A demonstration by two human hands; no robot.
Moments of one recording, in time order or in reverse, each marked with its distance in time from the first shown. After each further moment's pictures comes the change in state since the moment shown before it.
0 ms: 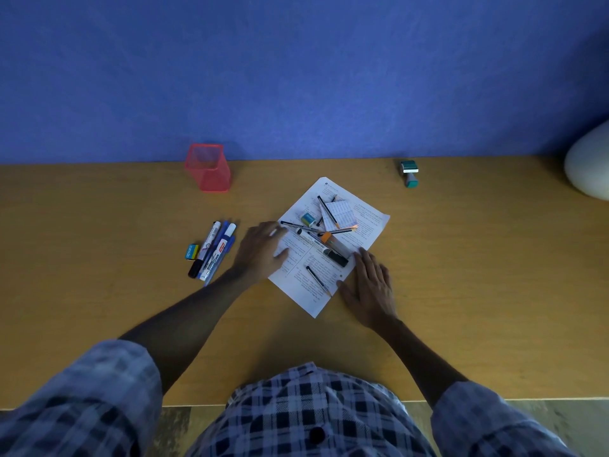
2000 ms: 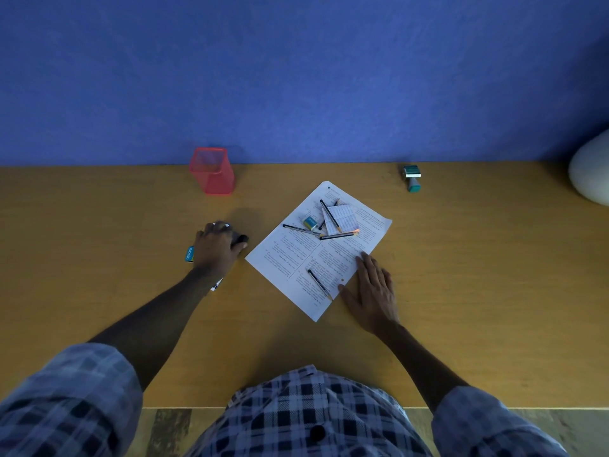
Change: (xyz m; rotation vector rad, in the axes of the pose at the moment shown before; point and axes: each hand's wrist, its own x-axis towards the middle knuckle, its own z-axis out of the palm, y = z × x) left_hand -0.024 -0.063 -0.025 0.128 -0.051 -0.441; right_hand 0.000 0.003 0.003 -0.011 -0.014 0.010
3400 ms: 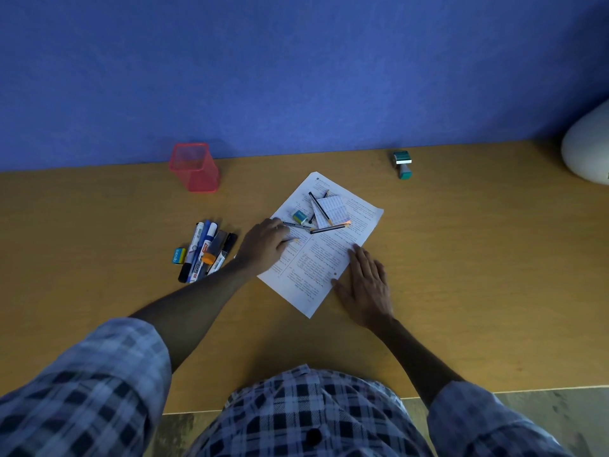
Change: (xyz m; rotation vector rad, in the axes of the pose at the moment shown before) left_hand 0.018 0.089 0.024 -0.123 -0.034 0.510; right_hand 0.000 0.002 0.004 -0.009 0.016 0.004
